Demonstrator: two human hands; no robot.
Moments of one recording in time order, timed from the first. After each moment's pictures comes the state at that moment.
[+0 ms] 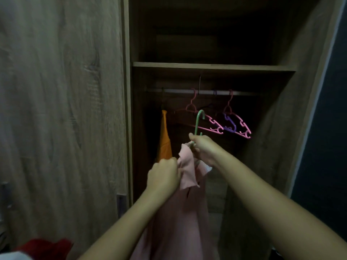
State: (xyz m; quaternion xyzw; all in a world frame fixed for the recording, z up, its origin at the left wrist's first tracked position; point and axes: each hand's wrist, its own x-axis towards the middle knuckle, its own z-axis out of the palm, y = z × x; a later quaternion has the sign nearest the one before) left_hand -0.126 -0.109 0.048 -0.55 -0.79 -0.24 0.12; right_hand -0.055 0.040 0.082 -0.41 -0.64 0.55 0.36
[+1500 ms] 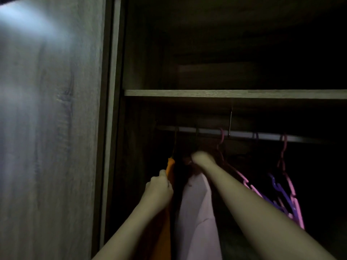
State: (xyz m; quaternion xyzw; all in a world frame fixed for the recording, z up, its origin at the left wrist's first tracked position) left_hand -0.282 0.135 0.085 -0.41 -0.81 -0.41 0.05; right_hand -0.209 0.261 0.176 -0.35 -0.90 0.18 0.19
